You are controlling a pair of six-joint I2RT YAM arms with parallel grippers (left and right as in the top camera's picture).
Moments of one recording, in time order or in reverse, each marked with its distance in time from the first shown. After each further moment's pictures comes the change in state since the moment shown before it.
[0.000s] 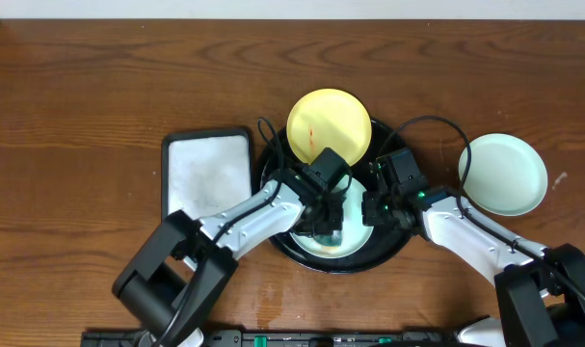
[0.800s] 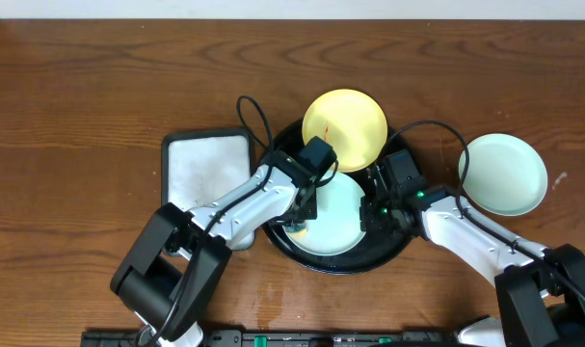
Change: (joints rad) left arm 0.077 0.014 0.075 -0.241 -0.327 0.051; right arm 0.003 -0.002 0.006 -0.062 -0.072 0.030
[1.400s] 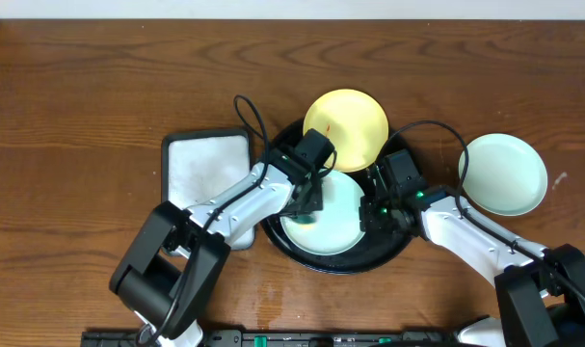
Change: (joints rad) left arm 0.012 0.005 -0.006 0.174 0.156 -0.015; right arm 0.003 0.000 0.000 0.003 0.005 0.000
